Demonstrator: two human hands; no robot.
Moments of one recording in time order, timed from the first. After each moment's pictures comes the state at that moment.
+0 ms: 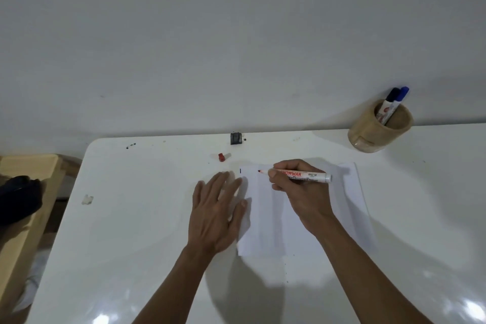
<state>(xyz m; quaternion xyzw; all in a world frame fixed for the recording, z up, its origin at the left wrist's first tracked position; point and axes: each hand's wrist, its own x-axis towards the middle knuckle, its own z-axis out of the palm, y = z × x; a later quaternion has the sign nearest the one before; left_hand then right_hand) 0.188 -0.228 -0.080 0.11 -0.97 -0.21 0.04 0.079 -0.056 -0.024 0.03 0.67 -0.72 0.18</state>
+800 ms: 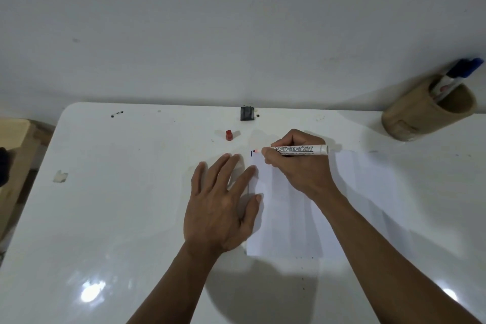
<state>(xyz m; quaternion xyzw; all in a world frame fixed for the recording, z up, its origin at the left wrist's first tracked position) 0.189 -0.228 -0.091 0.09 -0.99 -0.13 0.05 0.045 -0.094 -0.082 -0.08 0.78 -0.60 0.14</state>
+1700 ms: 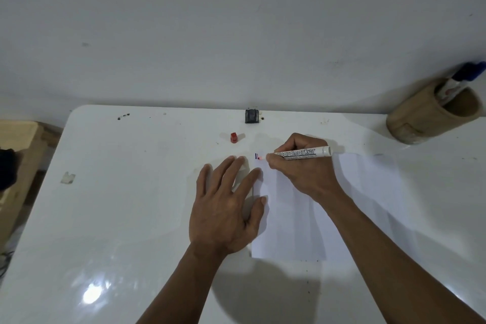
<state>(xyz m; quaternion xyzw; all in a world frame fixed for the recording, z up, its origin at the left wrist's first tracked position) 0.188 -0.228 -0.094 0.09 -0.98 -0.14 0.08 0.045 -0.095 -0.070 -0.10 0.81 -0.55 0.17</state>
